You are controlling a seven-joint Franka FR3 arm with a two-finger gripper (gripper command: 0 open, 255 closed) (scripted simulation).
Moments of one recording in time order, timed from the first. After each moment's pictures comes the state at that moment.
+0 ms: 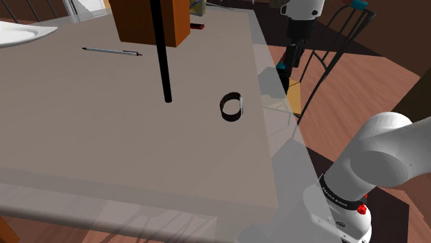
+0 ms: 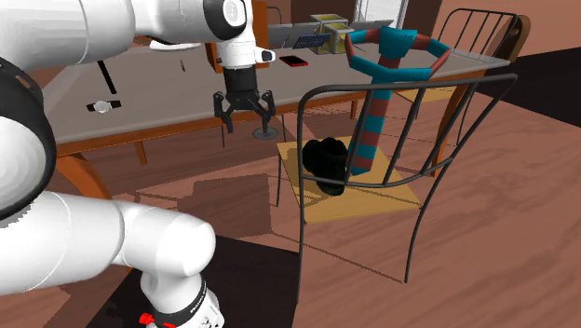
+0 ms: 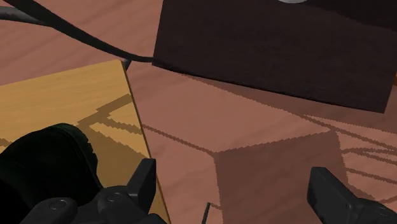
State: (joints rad) arm -0.02 -0.67 -0.12 -2.35 -0.16 1.58 -0.26
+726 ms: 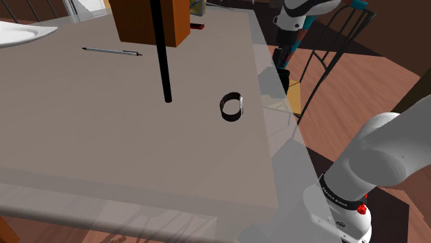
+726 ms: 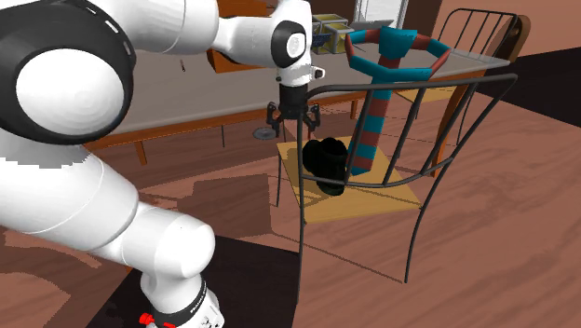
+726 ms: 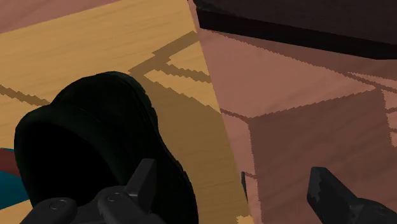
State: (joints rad) arm -0.05 -0.36 -0.33 -2.24 -0.14 1.87 -0.44
